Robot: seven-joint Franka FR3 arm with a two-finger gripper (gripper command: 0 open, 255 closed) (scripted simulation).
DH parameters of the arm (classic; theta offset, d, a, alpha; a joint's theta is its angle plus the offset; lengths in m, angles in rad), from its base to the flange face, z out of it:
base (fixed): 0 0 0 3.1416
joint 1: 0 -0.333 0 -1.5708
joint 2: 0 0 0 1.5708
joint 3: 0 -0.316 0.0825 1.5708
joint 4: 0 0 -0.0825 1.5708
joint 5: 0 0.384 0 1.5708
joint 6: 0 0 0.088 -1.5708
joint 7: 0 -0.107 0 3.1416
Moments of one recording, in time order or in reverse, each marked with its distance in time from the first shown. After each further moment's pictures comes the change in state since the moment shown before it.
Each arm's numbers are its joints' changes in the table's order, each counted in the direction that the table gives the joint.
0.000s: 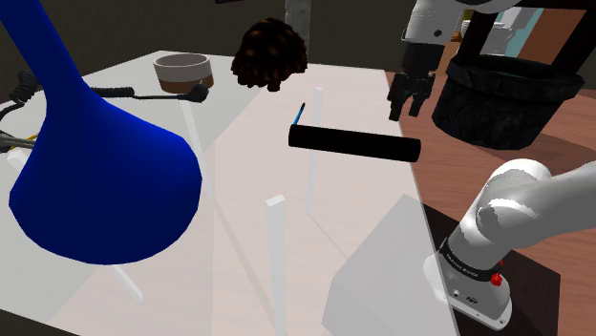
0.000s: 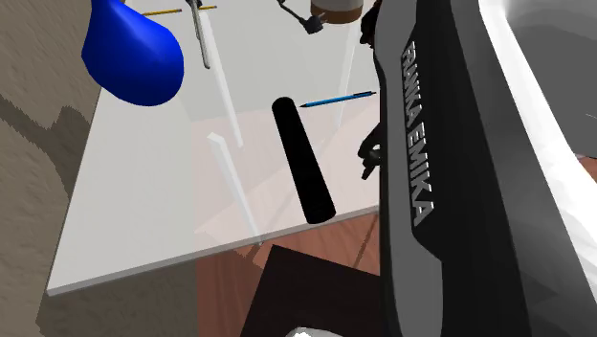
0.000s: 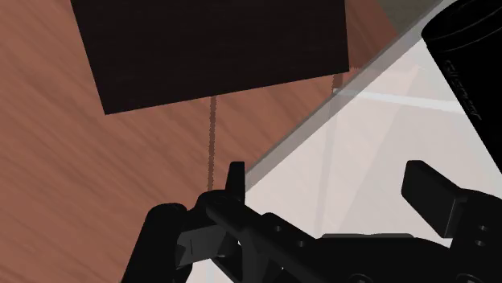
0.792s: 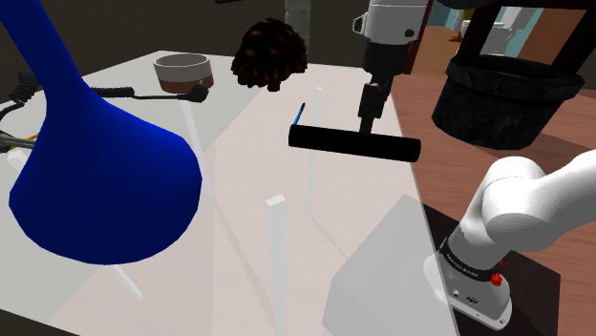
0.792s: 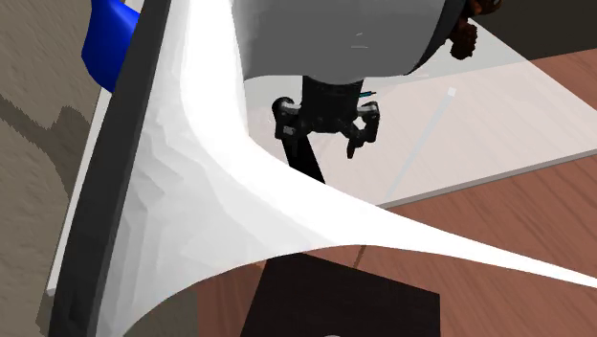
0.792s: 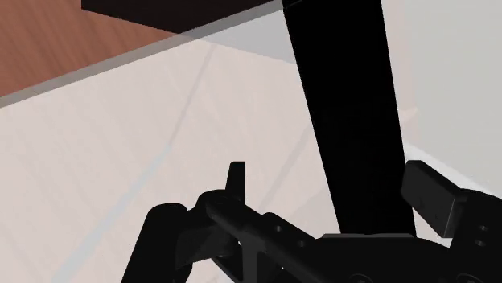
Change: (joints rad) arm -0.176 -0.111 -0.233 -0.115 0.005 0.074 0.058
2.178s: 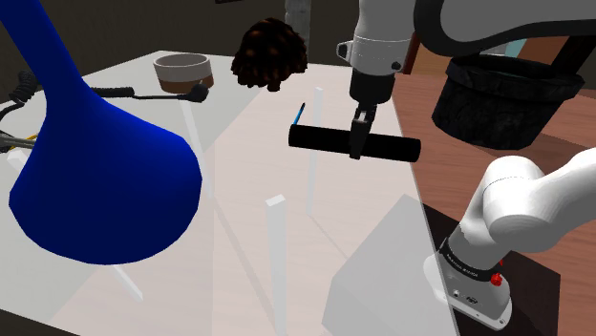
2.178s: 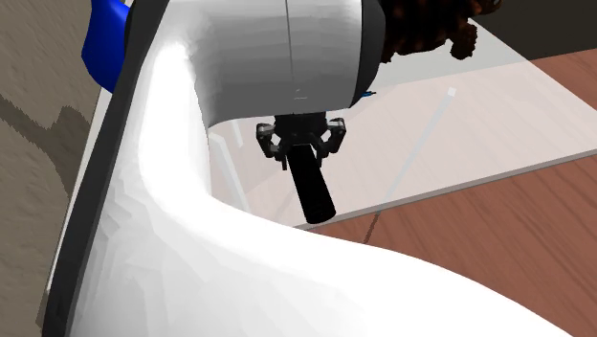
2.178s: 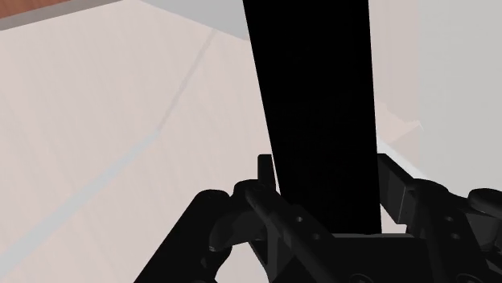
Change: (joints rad) arm -0.046 -0.011 -0.073 0.085 0.004 0.117 0.014
